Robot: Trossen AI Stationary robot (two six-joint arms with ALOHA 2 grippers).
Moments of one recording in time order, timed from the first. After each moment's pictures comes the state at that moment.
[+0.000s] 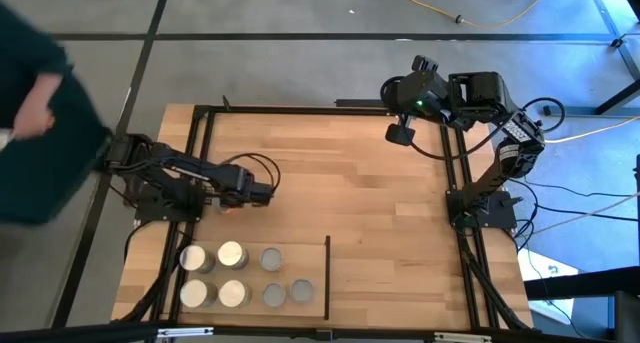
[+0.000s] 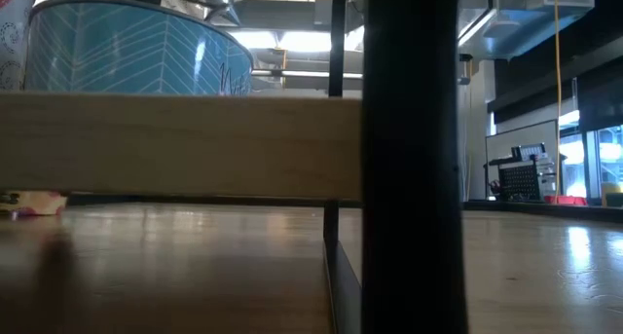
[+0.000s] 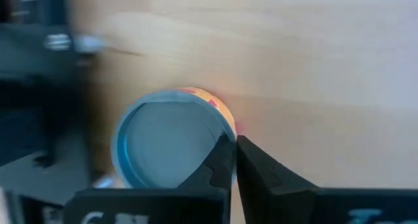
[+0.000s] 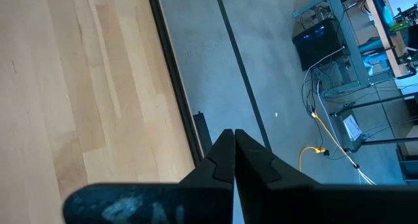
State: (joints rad) left arm -0.04 1.46 0.74 -1.03 -0.08 -1.71; right arm -0.11 1.67 2.36 -1.57 0.62 -0.19
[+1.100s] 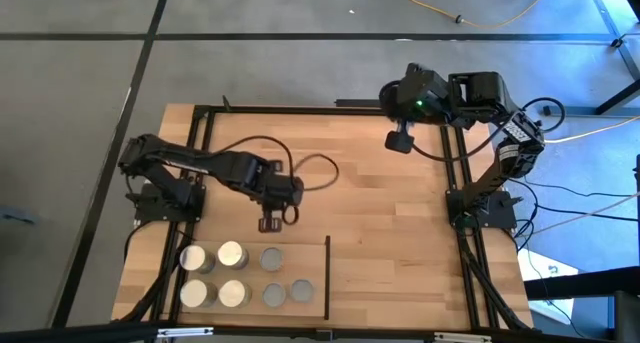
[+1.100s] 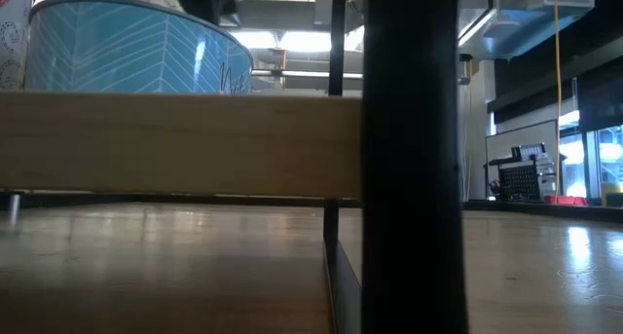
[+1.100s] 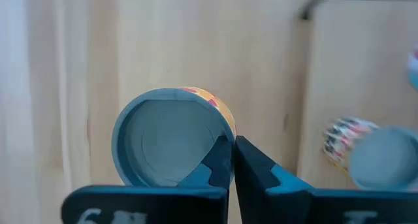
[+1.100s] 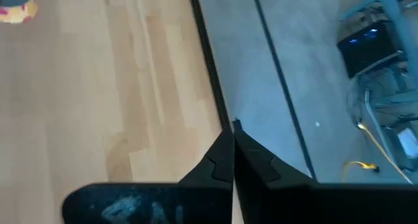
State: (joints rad) left arm -0.17 1.59 1.54 -1.22 -0.13 -0.22; right arm -0.11 1.67 2.36 -1.57 0.46 -0.16
